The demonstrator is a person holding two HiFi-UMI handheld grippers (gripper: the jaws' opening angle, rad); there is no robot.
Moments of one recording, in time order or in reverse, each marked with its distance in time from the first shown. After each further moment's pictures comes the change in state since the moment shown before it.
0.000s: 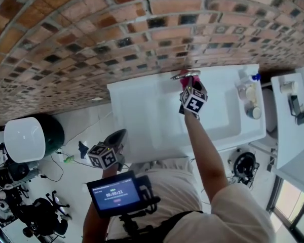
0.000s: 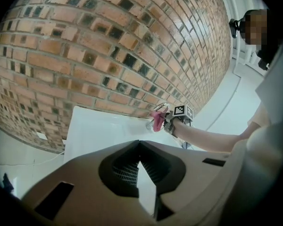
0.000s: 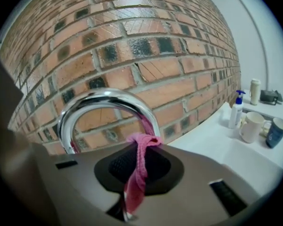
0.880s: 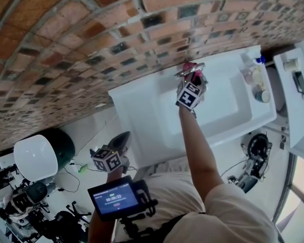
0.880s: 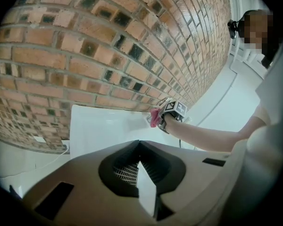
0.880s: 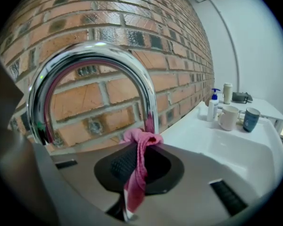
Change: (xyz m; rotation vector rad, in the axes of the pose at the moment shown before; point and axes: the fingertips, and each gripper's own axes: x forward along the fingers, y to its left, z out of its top) left arm 0.008 0.041 0.008 0.036 0.125 -0.063; right arm 0.021 -0.011 -0.039 0.078 -0.055 -0.308
